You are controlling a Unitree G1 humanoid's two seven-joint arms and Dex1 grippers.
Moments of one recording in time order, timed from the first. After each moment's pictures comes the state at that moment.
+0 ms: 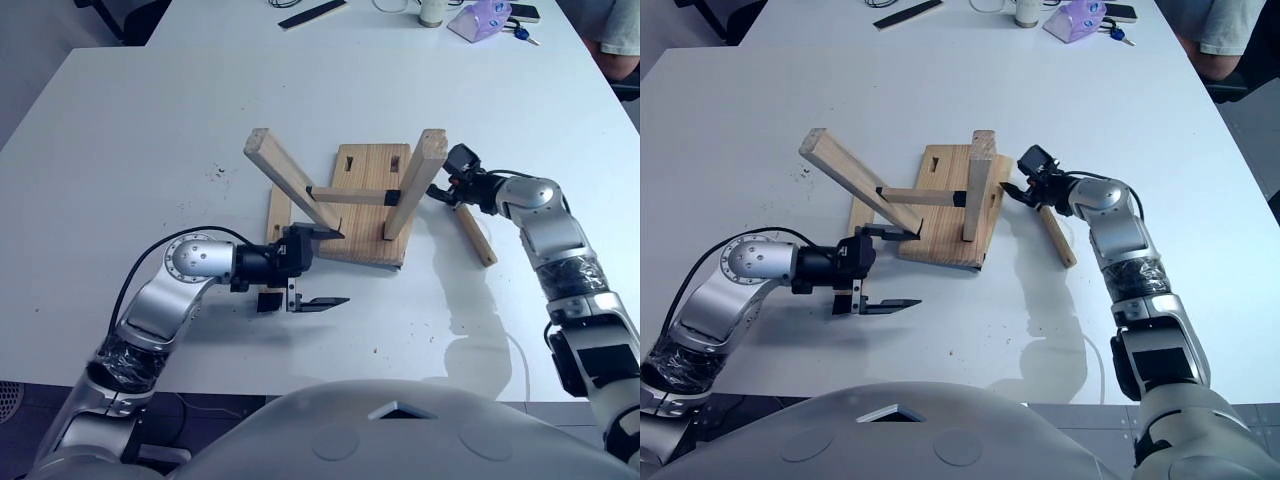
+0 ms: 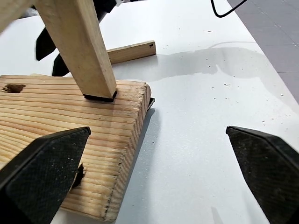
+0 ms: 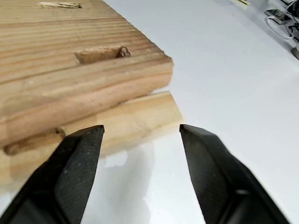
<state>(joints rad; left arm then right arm) -0.02 0.67 -0.28 -0.38 -0.27 0.22 -1.10 -0.44 -0.50 0.21 0.40 -0.01 0.19 0.73</state>
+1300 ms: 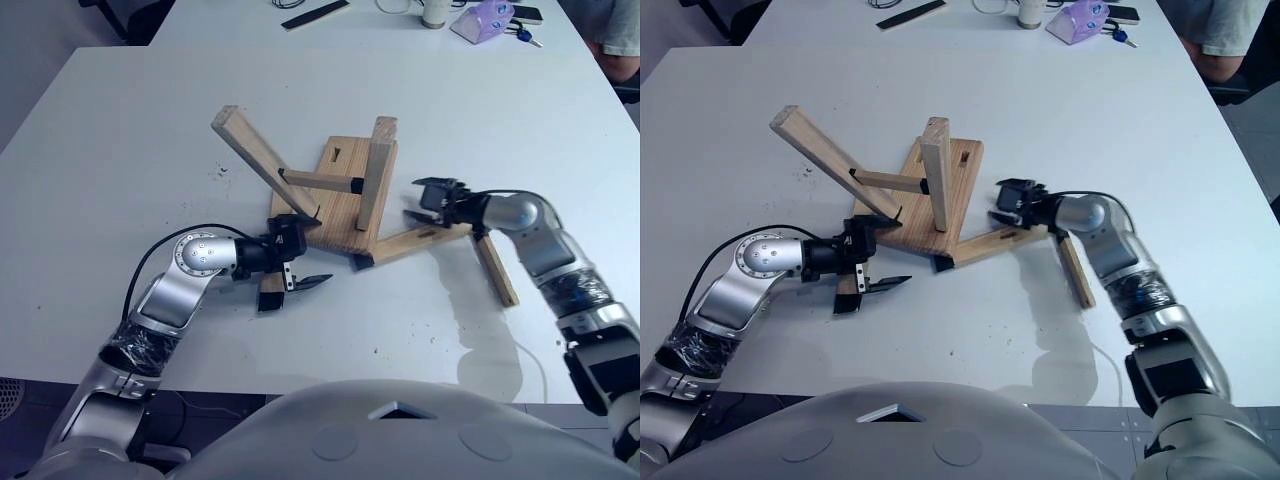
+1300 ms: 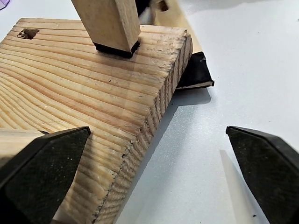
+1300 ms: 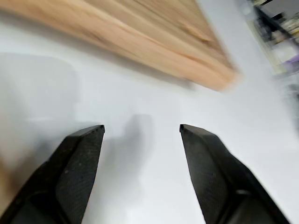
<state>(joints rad) -0.07 0.65 -0.31 -0.14 -0.10 0.11 -0.98 -0.35 -0.53 0.39 0.24 -0.17 0.00 0.79</state>
